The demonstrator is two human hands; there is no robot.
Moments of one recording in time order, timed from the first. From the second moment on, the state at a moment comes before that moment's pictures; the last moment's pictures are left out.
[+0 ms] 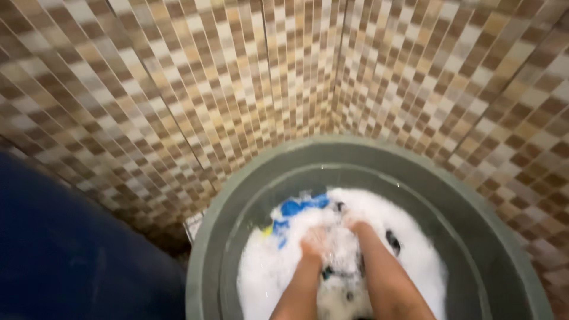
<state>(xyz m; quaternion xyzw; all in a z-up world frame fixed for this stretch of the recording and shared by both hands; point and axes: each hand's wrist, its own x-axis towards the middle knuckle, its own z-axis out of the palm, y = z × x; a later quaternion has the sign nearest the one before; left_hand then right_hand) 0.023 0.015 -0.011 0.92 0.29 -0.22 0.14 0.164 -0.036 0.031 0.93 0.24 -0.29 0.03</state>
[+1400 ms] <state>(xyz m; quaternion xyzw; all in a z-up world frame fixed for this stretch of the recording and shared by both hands) -0.007 -0.029 0.121 0.38 0.25 0.28 0.84 0.006 -0.128 0.208 0.80 0.23 0.12 -0.54</state>
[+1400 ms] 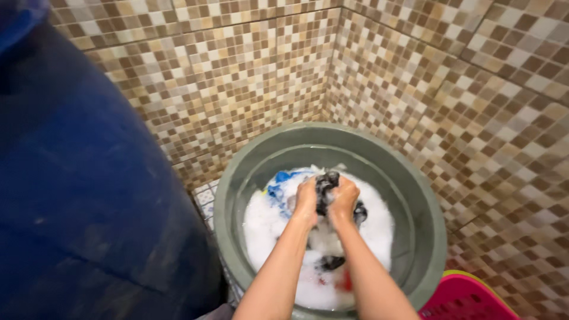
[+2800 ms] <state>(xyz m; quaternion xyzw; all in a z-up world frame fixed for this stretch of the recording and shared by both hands) -0.048 -0.028 0.189 0.56 0.21 0.05 0.80 -0.002 -0.141 0.253 0.76 0.22 0.21 -0.58</state>
